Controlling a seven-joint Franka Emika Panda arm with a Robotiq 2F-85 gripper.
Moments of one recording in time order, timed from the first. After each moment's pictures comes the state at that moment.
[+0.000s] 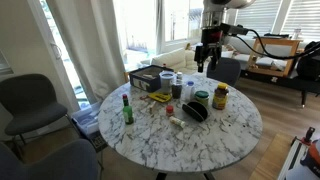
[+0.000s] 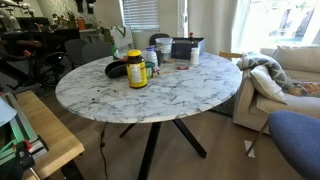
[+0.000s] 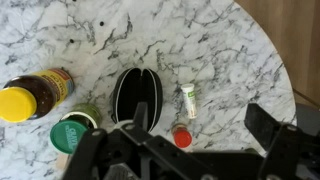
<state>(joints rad) 0.02 -0.36 -0.01 -2.33 0.11 1.90 -0.02</state>
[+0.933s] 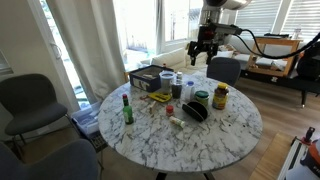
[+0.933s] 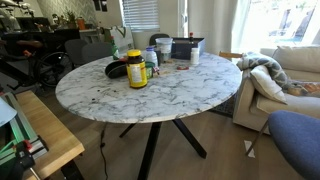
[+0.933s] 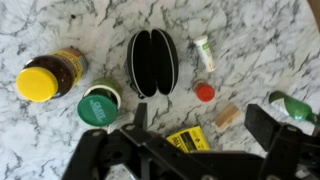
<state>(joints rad) -0.03 -0.27 -0.02 -2.26 0.11 2.03 0.13</state>
